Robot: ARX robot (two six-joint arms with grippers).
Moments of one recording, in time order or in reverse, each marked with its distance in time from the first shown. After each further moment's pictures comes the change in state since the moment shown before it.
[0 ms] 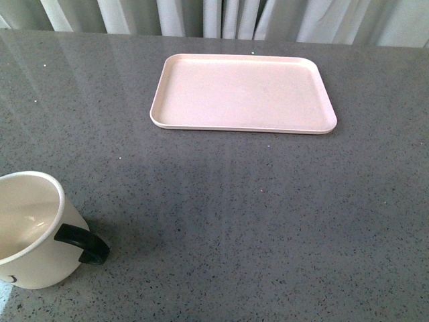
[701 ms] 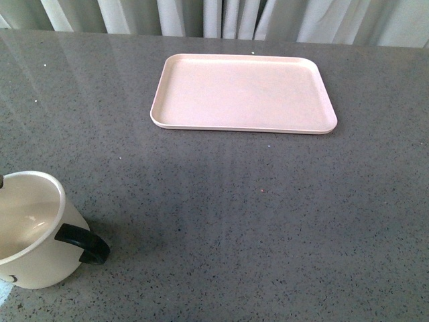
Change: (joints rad) left arm -0.027 0.152 0.034 0.035 0.084 0.020; right arm 0.000 0.000 0.000 0.000 0.000 0.000
